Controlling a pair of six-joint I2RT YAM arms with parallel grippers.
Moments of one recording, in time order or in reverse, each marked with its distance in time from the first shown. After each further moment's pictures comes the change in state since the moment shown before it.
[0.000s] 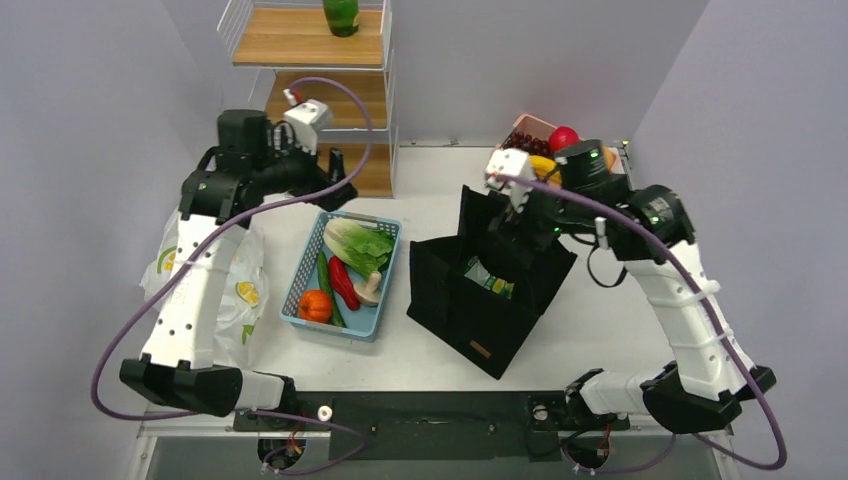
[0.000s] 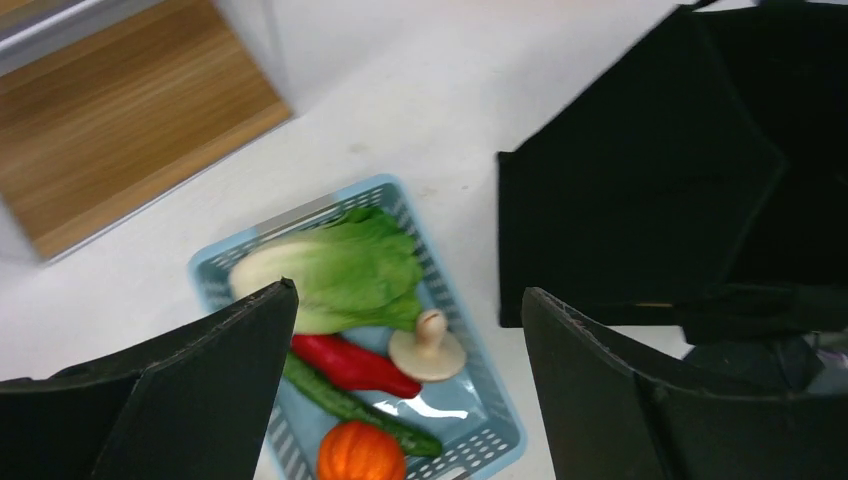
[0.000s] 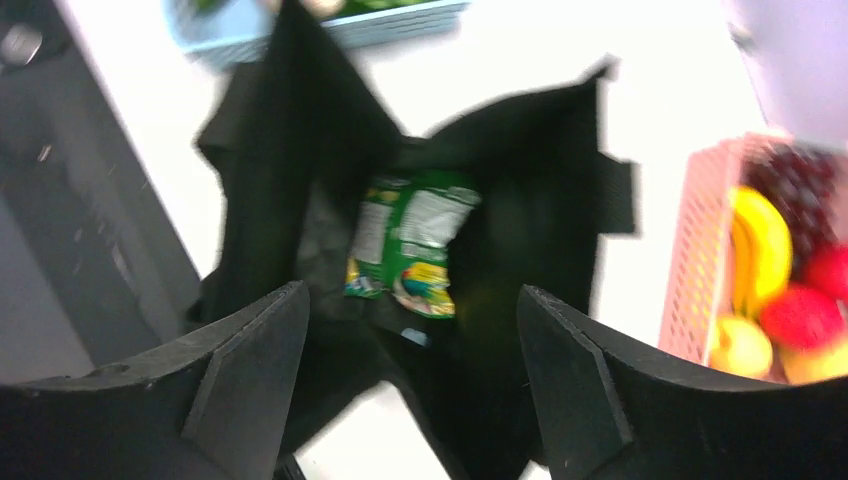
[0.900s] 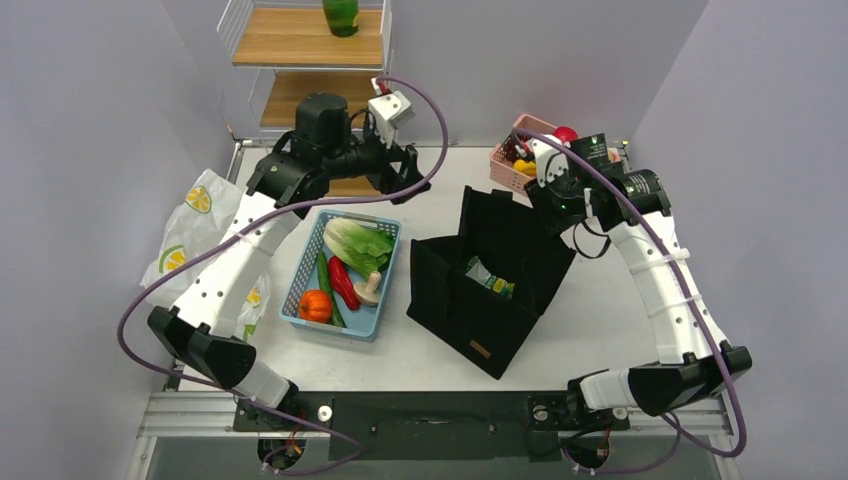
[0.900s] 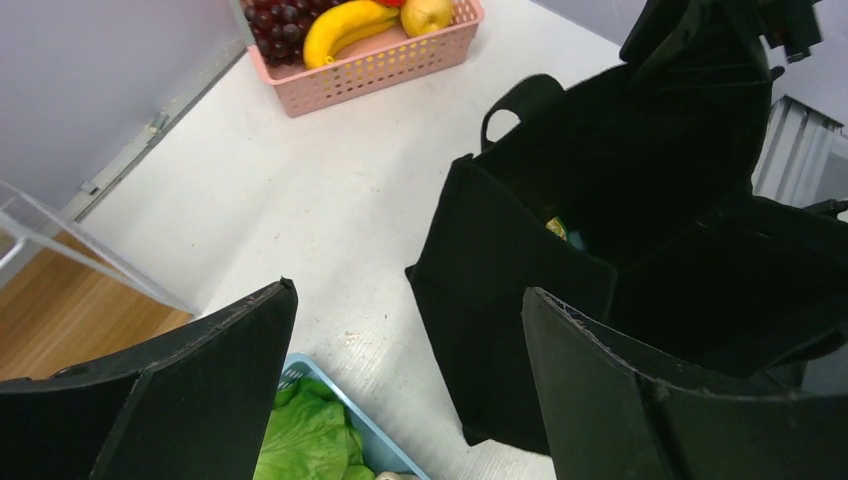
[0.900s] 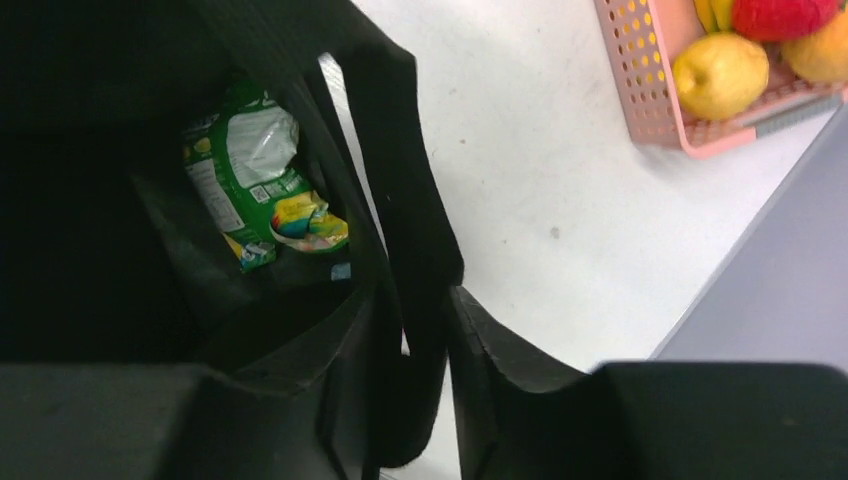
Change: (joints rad) left arm -0.414 0.227 0.149 0.247 0.019 0.002; right arm -0.363 0.021 -0.188 0.104 0.237 0.193
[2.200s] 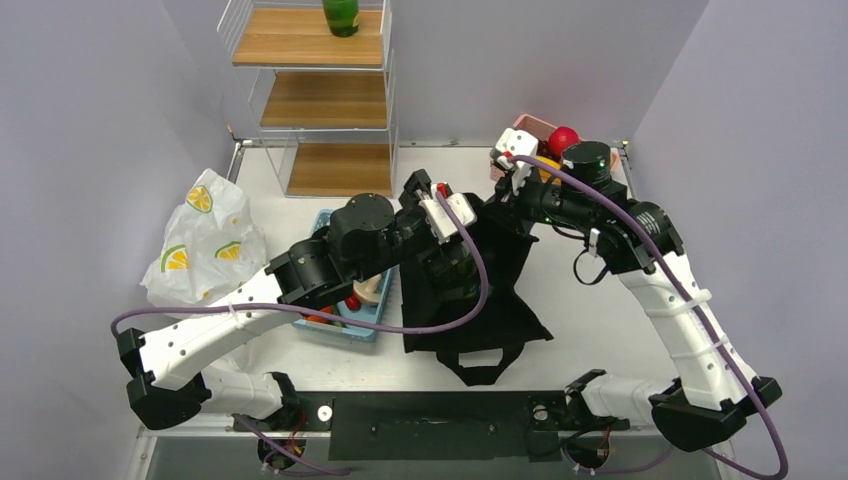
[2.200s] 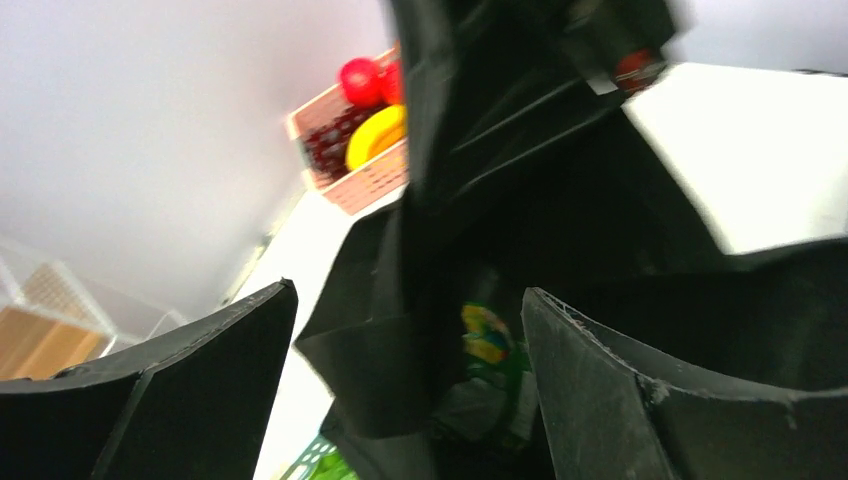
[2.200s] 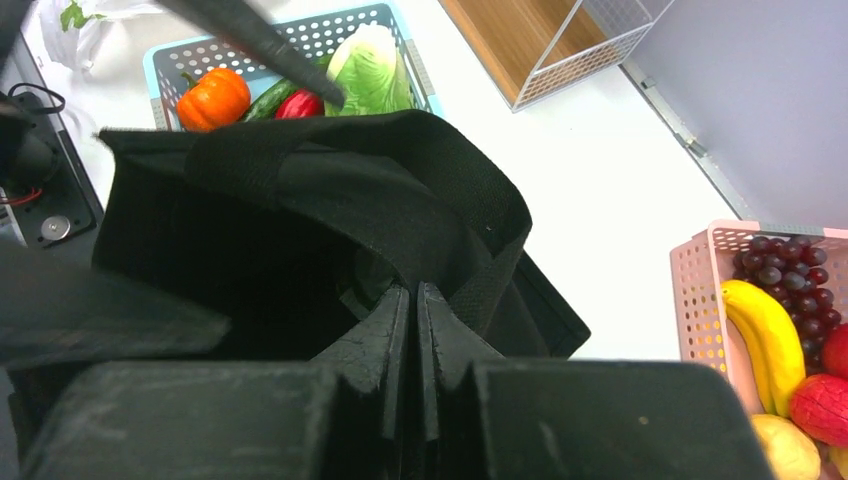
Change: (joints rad) left arm -0.548 -0.300 -0.381 0.331 -0.578 0.200; right arm 0.245 -0.115 -0.013 0.345 -0.337 0.023
